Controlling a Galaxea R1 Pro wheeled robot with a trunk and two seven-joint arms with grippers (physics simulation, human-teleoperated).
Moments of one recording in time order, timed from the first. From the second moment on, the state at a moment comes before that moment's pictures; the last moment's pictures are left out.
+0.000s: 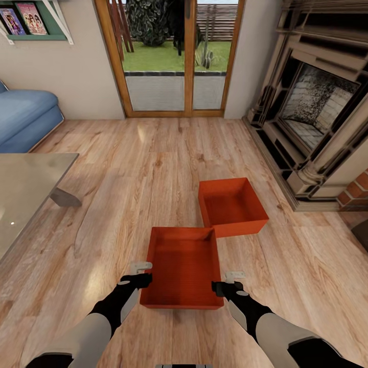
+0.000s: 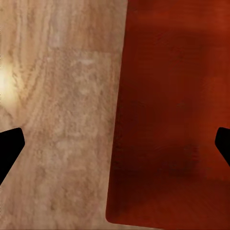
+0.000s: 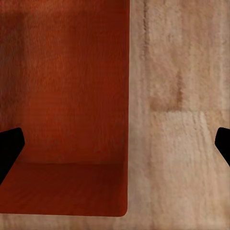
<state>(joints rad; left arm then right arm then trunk) -0.71 -0.10 0.01 -0.38 0.05 0.14 0.15 -0.77 0.09 0.18 -0.14 -0.18 -0.05 -0.09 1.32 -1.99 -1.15</state>
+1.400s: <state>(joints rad) -0.71 -0.10 0.00 -0.39 0.04 0.14 0.15 -0.77 0.09 0.18 -0.21 -0.18 -0.04 -0.08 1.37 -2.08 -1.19</state>
